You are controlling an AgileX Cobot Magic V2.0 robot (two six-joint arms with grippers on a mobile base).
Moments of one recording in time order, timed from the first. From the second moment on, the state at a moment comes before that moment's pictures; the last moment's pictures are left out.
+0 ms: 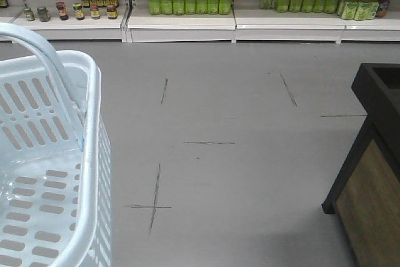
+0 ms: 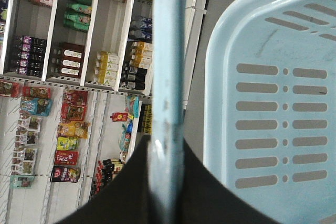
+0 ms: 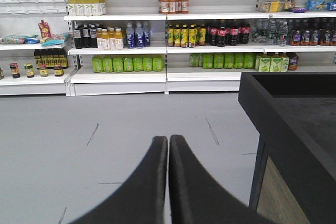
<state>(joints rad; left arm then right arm) -0.63 0.82 -1.17 0.45 0.86 0.82 -0.03 -0.01 0.03 -0.11 0.14 0.08</state>
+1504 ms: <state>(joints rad) -0.63 0.82 -1.17 0.45 0.86 0.82 -0.03 -0.01 0.03 -0.11 0.14 0.08</state>
